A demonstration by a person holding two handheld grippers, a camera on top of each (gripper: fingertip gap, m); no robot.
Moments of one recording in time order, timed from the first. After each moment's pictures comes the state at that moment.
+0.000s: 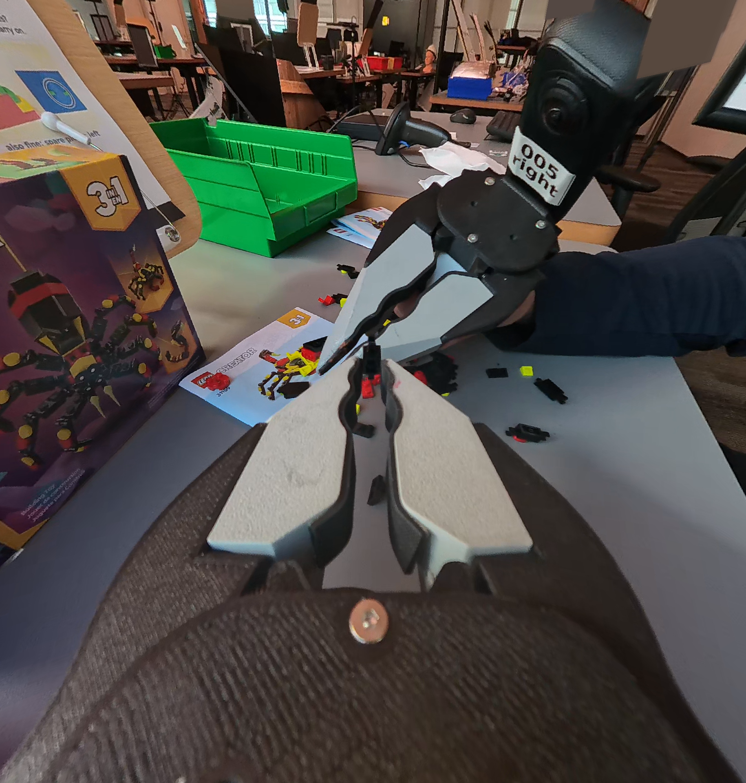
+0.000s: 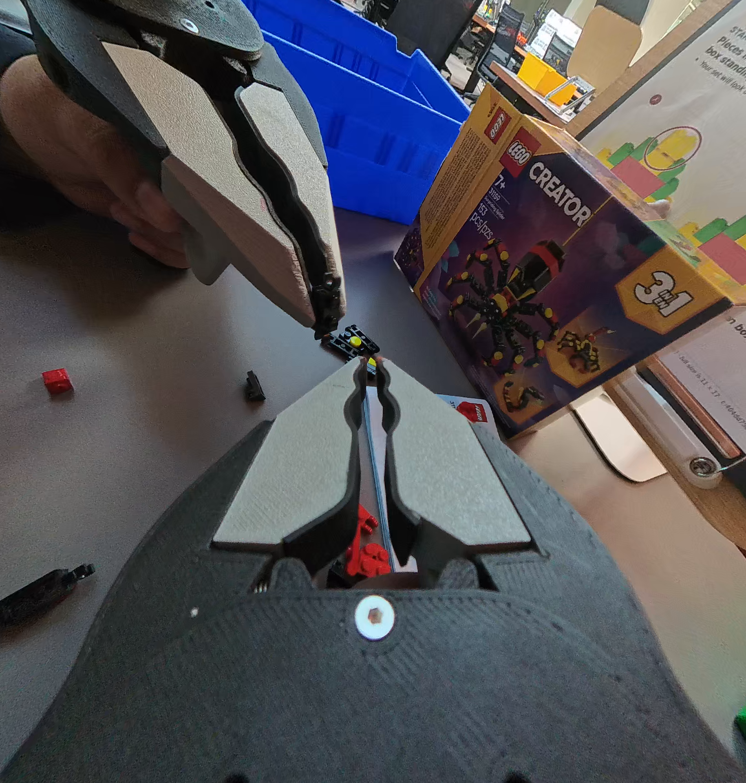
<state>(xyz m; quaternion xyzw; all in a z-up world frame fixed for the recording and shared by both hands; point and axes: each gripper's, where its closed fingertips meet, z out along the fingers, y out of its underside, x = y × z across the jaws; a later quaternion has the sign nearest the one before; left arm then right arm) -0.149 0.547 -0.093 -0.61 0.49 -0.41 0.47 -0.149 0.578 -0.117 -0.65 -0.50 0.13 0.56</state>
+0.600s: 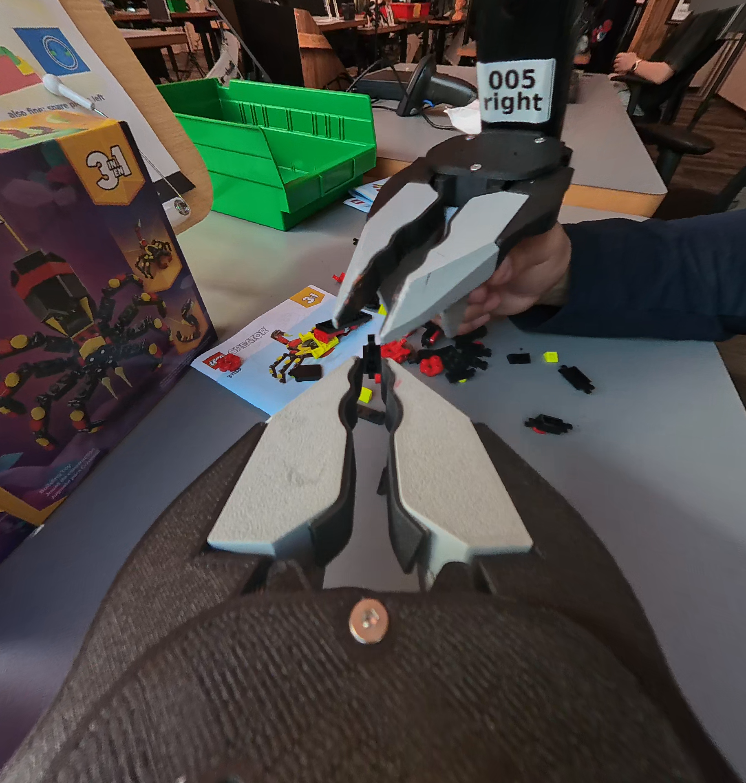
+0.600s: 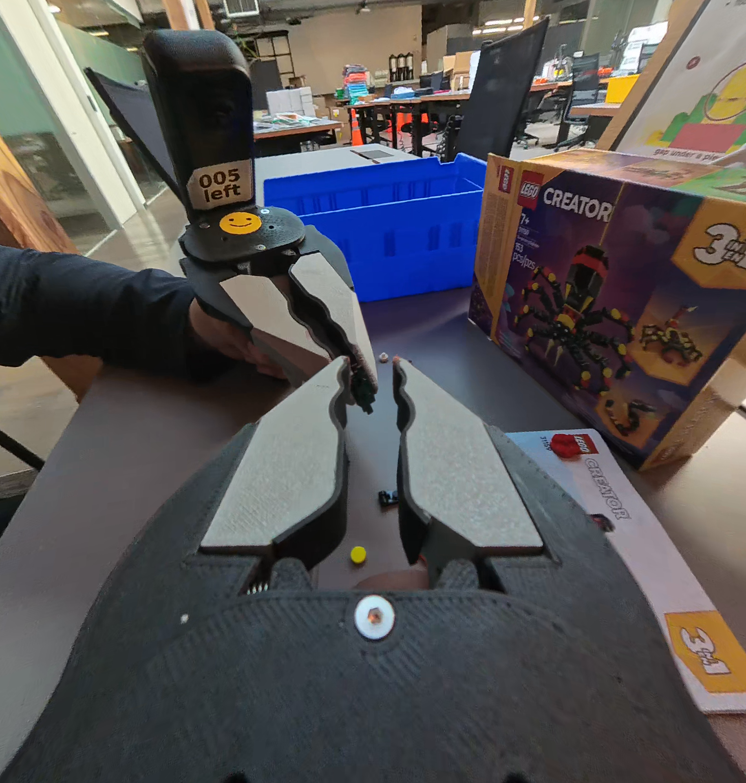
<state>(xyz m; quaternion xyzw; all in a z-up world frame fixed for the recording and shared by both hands) -0.147 0.553 -0.103 -0.63 0.49 -0.38 0.46 -0.158 0.561 -0.084 -0.65 -0.40 0.40 0.52</state>
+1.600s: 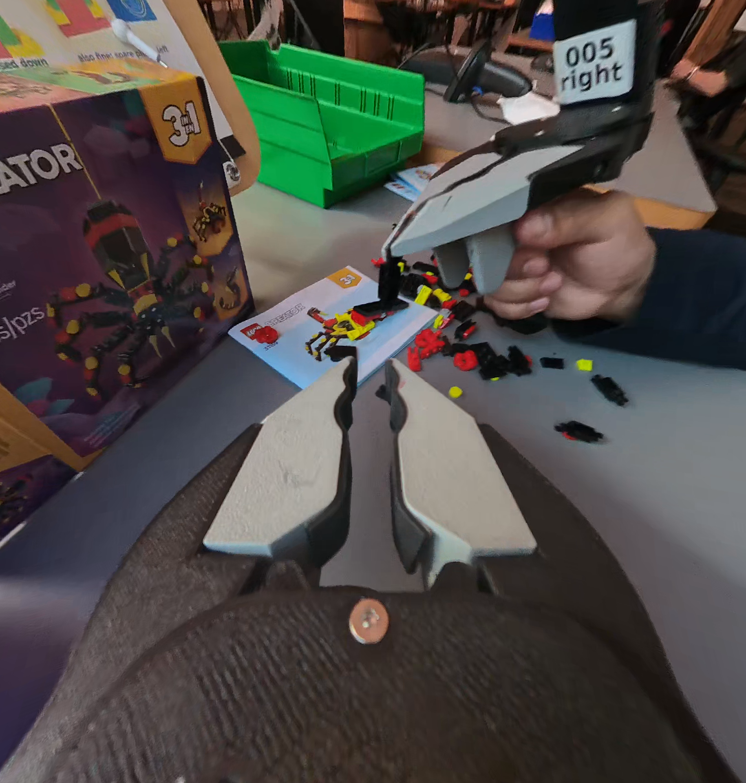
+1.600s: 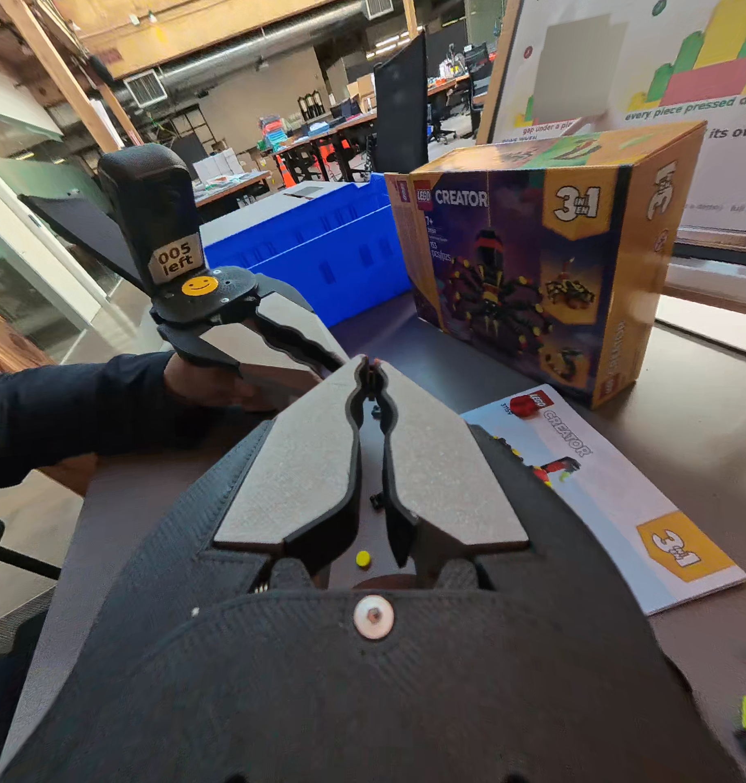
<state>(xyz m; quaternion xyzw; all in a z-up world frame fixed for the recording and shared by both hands) -0.160 0.574 -0.108 -0.67 0.45 -0.37 0.45 -0.133 0.584 -0.073 -0.70 -0.27 0.41 0.52</state>
